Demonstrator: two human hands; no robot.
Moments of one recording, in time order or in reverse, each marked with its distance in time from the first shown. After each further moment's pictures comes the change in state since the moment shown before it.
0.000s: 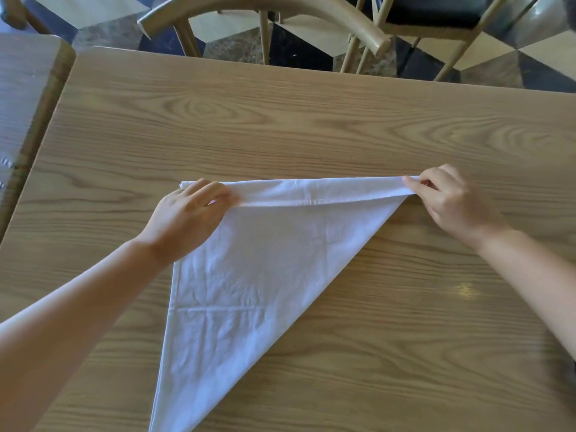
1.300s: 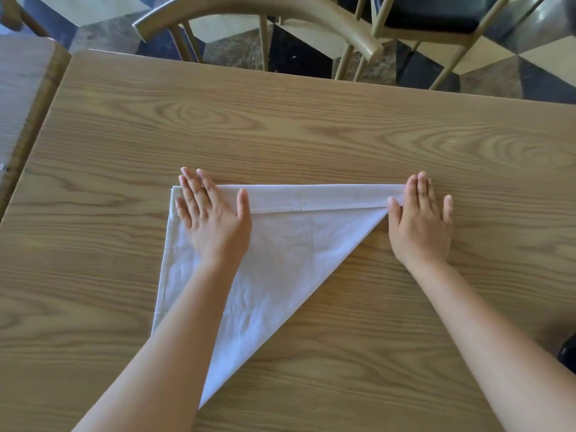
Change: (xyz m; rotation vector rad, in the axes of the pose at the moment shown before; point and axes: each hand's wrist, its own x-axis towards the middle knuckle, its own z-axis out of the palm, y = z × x) left_hand 0.044 0.078 0.037 -0.148 -0.066 -1.048; right_hand 0.004 -0.061 0.013 0.085 -0.205 0.765
